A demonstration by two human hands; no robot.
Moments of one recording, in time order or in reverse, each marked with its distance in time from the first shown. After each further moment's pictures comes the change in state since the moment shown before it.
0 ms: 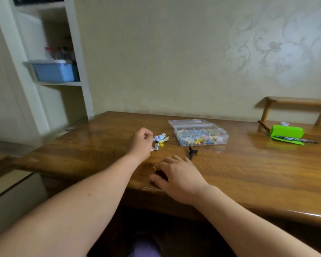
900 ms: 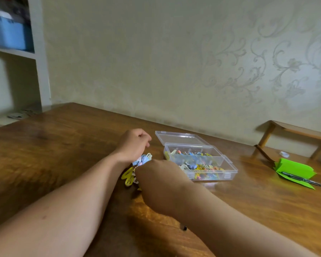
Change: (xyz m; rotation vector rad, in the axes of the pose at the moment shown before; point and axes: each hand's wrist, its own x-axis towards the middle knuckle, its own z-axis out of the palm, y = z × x) left_hand 0.139 -0.018 0.064 -0.171 -0.213 -0.076; right_hand 0.142 0.026 -0.031 -0.317 -0.365 -0.068
